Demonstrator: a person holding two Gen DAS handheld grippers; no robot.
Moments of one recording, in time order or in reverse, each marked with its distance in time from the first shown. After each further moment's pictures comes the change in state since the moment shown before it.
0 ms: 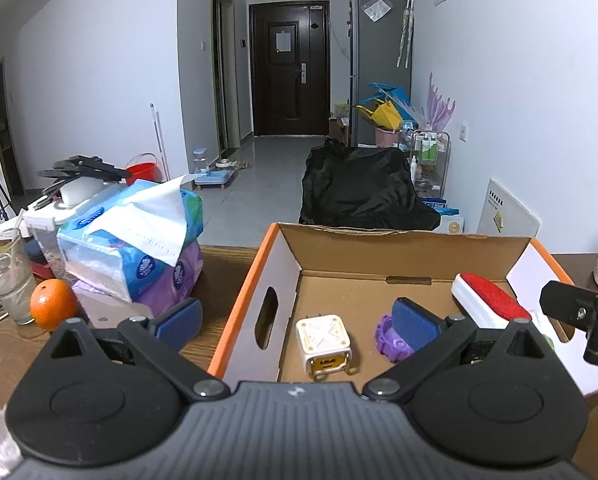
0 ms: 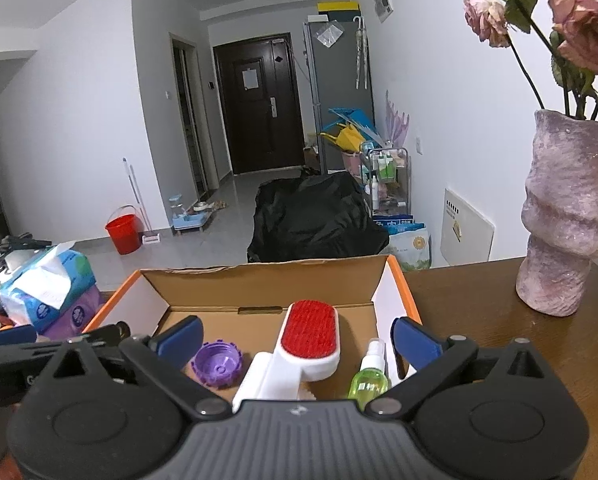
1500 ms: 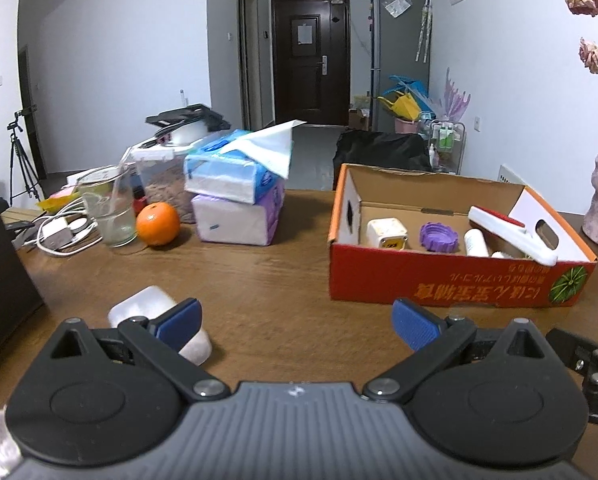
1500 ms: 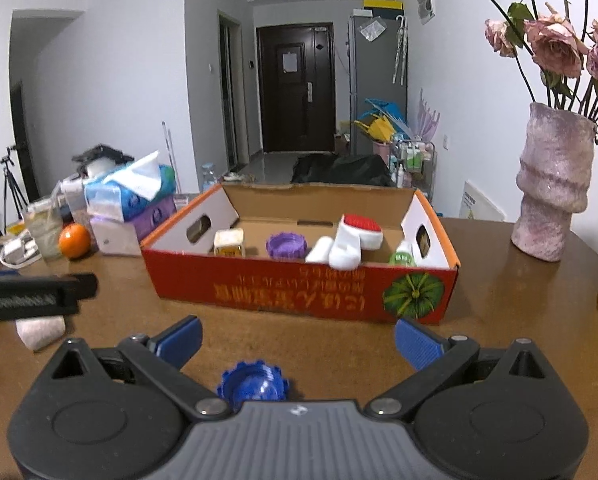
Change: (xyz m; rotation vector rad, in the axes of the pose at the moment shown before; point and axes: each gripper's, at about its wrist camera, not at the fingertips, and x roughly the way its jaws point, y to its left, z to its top) left arm -0.124 0.078 -0.080 -0.026 0.033 0.048; right arm -0.116 0.050 -0.104 -0.125 0.051 0.039
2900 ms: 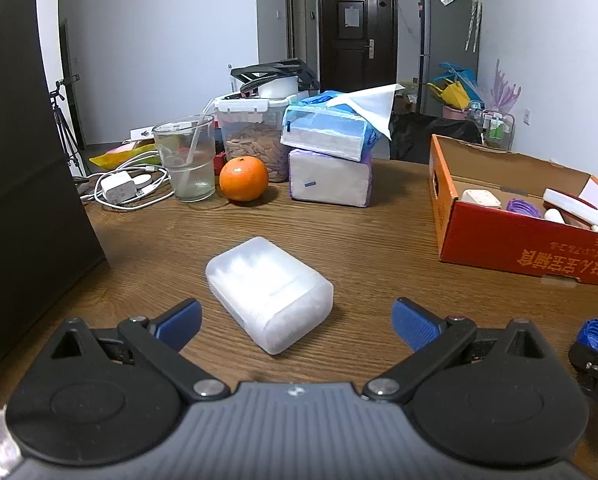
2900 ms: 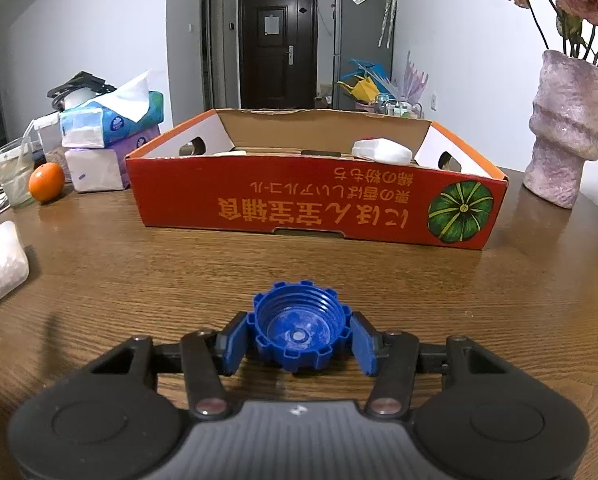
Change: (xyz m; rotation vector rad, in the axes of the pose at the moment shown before) left arm 0.016 0.079 -0.029 -0.065 0.057 0.112; right arm 0.056 0.040 -0.047 0.005 0.105 -0.072
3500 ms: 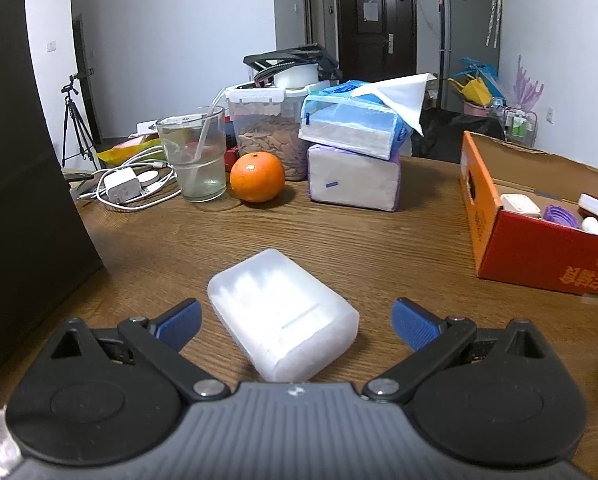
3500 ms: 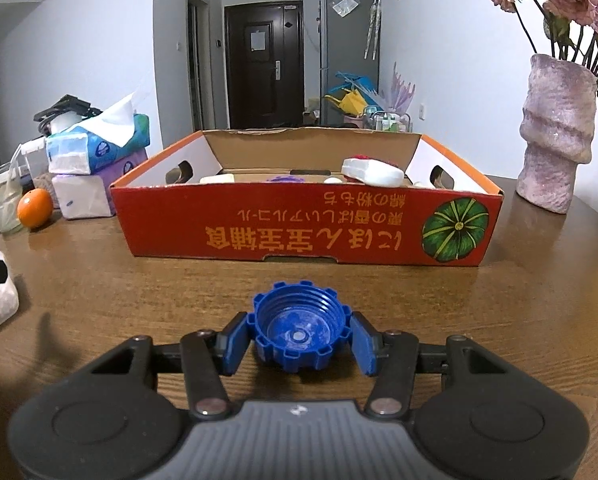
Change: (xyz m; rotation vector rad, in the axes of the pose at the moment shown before) left arm 0.041 0.001 0.012 -0.018 0.021 0.060; right arm 0.008 -0.003 0.011 0.040 -0.051 -0.019
